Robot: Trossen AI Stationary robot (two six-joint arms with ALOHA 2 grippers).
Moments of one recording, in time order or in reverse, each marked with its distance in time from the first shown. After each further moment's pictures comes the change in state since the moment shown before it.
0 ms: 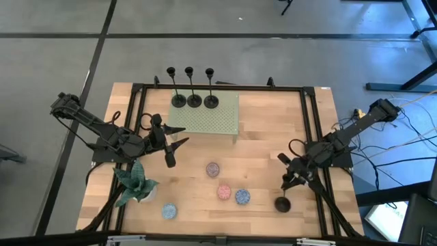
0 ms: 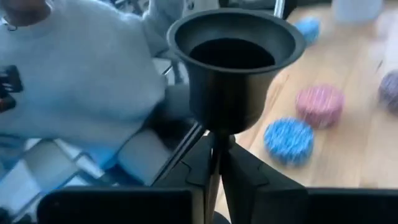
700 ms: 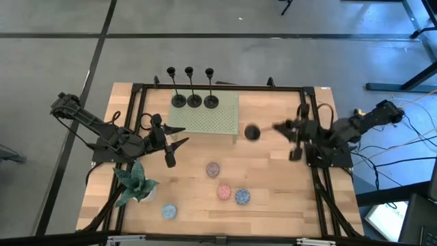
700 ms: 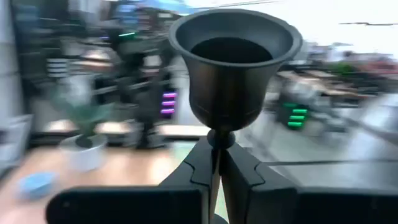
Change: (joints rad) left arm 0.000 0.000 0.000 0.000 0.000 0.000; right arm -0.109 0.096 0.487 -0.066 0.913 -0.464
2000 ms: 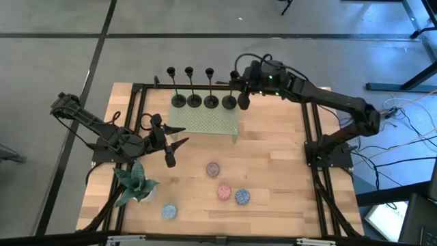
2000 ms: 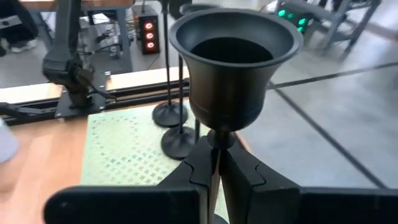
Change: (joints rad) left arm 0.000 0.000 0.000 -0.005 0.001 0.008; right arm -0.862 0.669 0.455 -0.118 -0.784 0.089
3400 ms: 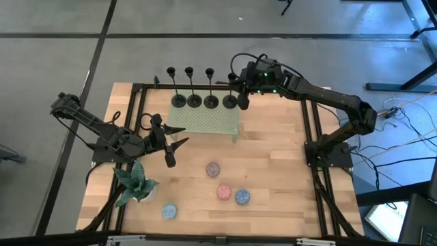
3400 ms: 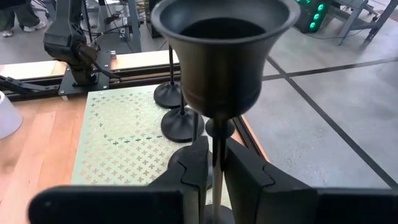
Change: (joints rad) left arm 0.000 0.000 0.000 0.001 -0.001 -0.011; right arm -0.050 0.044 0.001 -0.027 -0.089 -0.054
